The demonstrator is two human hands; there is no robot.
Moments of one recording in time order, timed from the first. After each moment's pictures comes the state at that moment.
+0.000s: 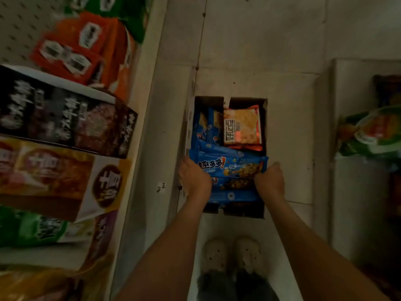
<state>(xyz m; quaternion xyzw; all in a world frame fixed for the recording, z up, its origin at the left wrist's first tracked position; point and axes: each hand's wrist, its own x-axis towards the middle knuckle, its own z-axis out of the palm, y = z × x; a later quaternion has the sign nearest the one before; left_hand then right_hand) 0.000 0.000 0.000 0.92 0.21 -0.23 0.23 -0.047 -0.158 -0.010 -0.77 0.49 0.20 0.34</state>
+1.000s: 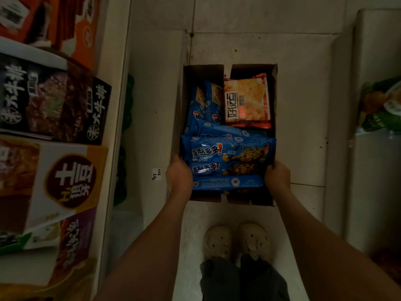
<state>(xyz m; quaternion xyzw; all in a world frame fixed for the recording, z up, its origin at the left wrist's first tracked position) -0.008 0.045 -0.051 0.93 0.21 -0.24 0.18 -0.083 -0.168 -0.081 -0.76 0.48 0.19 0.39</state>
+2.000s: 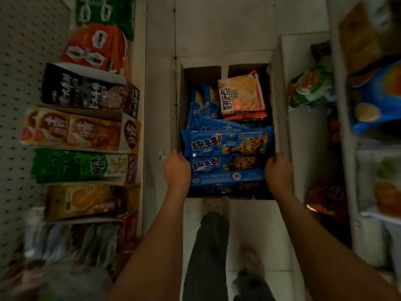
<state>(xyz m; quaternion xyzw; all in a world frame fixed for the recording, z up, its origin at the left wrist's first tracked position) -0.108 0.053 0.175 0.94 0.14 -0.20 0.26 -0.212 -0.152 0.144 -0.81 0.48 0.05 0.33</state>
